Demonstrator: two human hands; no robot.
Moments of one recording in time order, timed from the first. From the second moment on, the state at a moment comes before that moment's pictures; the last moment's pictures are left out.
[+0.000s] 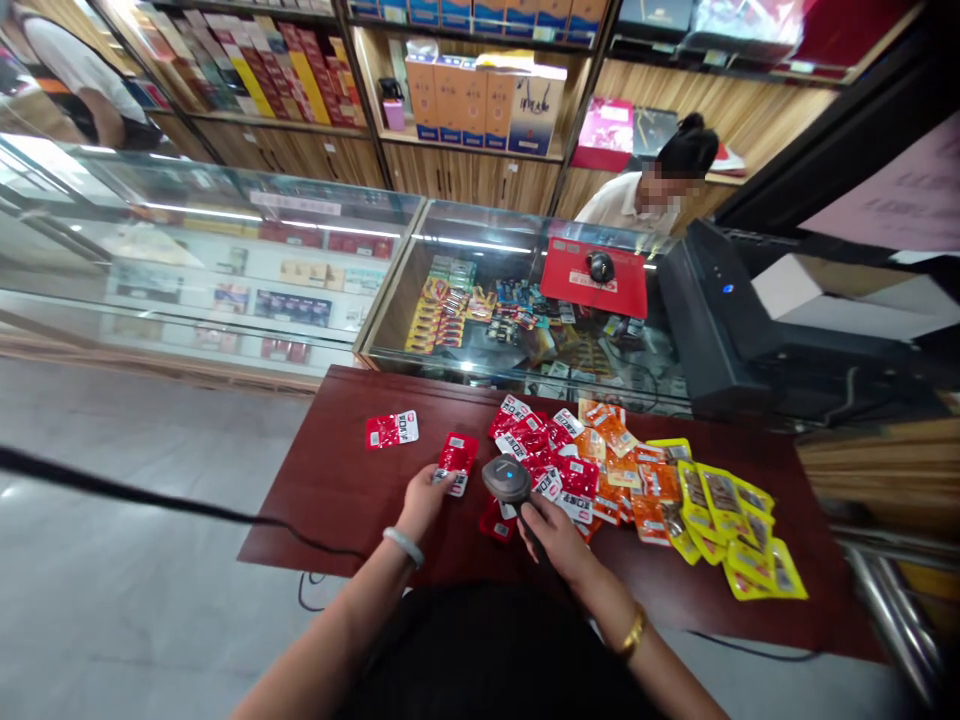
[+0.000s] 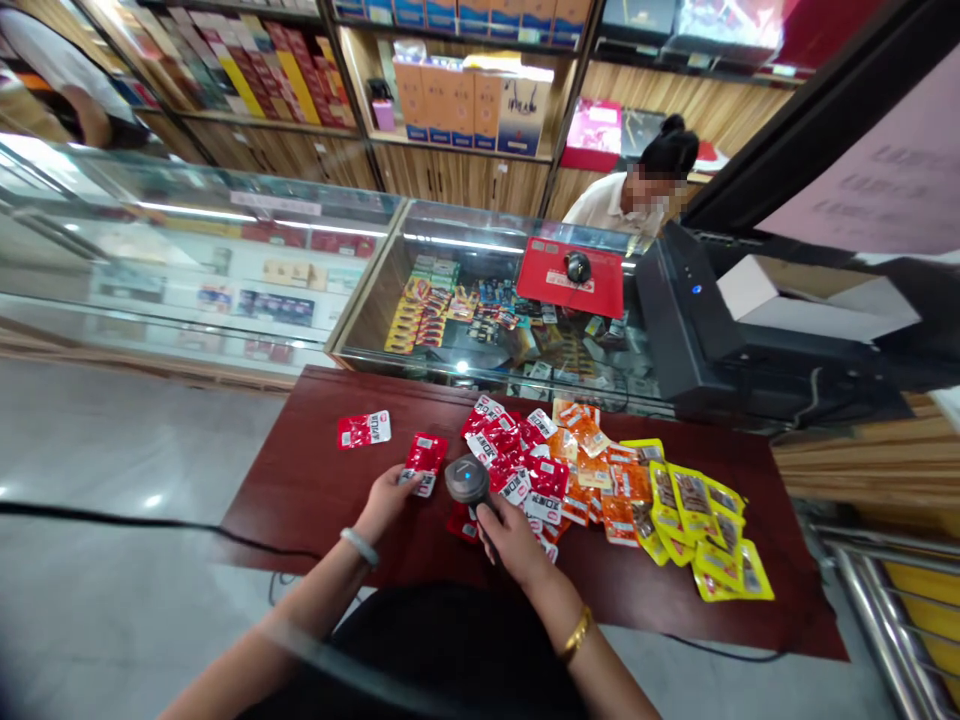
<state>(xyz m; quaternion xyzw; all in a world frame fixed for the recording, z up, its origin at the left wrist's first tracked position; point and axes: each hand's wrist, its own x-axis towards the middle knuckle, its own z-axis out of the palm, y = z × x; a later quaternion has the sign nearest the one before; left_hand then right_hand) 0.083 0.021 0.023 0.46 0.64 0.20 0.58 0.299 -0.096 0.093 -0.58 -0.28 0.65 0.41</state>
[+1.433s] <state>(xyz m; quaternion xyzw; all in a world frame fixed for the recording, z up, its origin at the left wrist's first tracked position) 0.100 0.071 0.019 0.56 0.63 0.13 0.51 0.320 -0.119 0.100 -0.62 -0.22 0.62 0.42</state>
